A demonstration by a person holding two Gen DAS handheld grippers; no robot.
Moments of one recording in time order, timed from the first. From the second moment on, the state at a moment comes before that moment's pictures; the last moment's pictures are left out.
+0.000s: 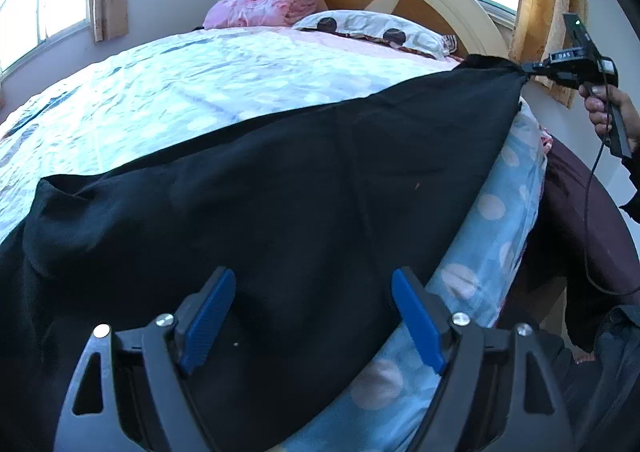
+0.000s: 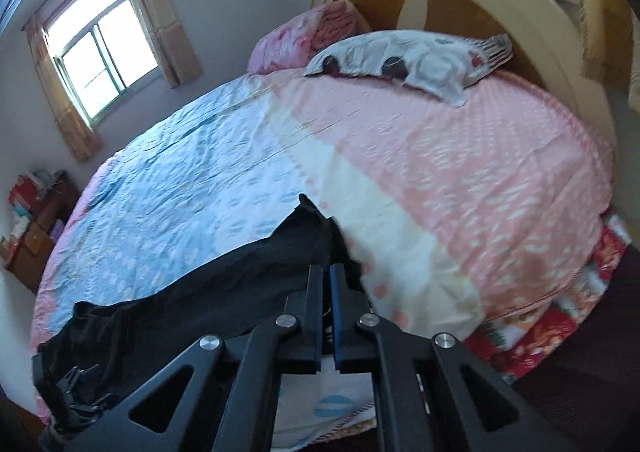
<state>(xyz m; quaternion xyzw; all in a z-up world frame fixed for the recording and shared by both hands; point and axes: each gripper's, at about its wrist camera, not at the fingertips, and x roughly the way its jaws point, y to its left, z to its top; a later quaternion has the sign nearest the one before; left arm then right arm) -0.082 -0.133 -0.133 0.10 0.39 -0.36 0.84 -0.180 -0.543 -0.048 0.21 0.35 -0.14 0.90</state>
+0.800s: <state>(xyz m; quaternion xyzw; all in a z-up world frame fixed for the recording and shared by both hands) 0.025 -0.105 -0.088 0.16 0.34 -0.33 0.87 -0.091 -0.440 -0.049 0.08 0.40 0.02 0.91</state>
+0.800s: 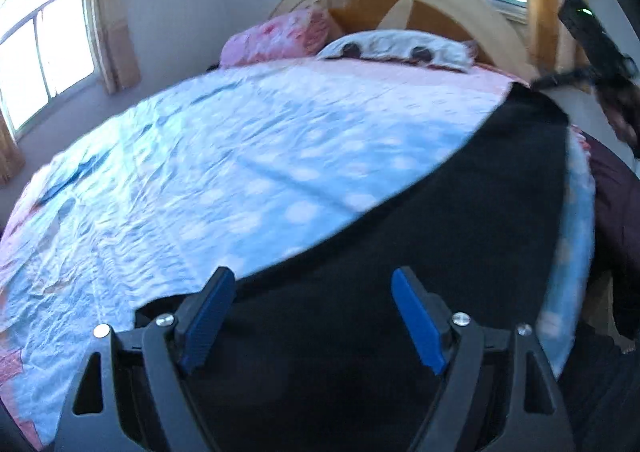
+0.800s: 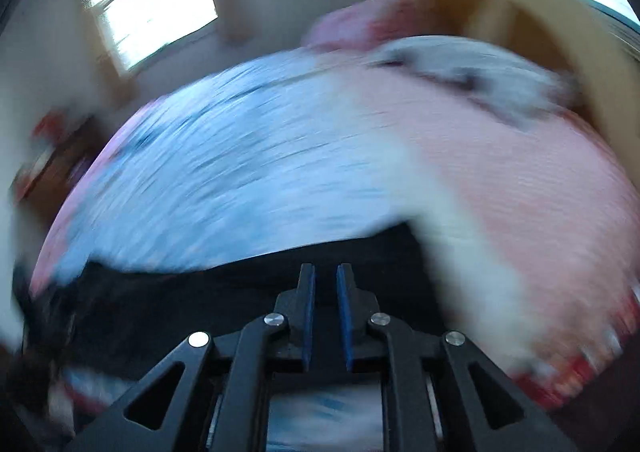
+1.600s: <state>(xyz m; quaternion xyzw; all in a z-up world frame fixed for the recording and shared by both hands) 0.073 -0.095 -0.128 0.21 0.40 -0.39 0.80 0.048 -0.254 -0.137 -0.10 0.53 0.27 0.80</state>
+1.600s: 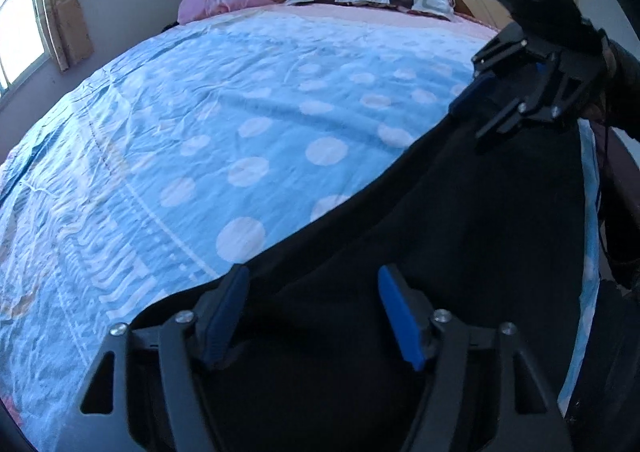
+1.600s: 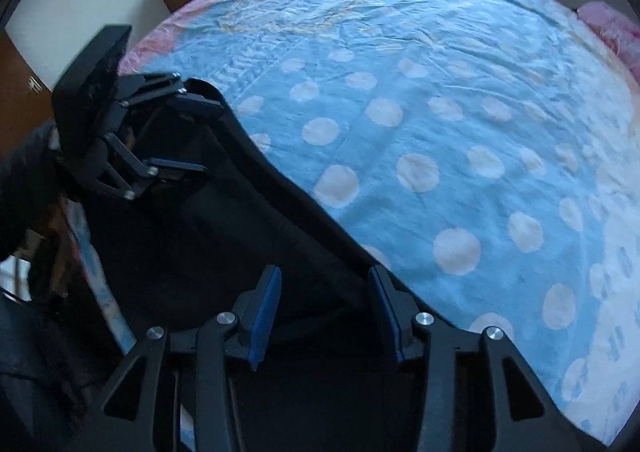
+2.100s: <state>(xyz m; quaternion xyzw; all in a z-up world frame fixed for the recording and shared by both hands) 0.064 -0.102 -0.121 0.22 0.38 -0.40 0.80 0.033 -0.236 -0.131 -0.19 0.50 0.26 0.81</state>
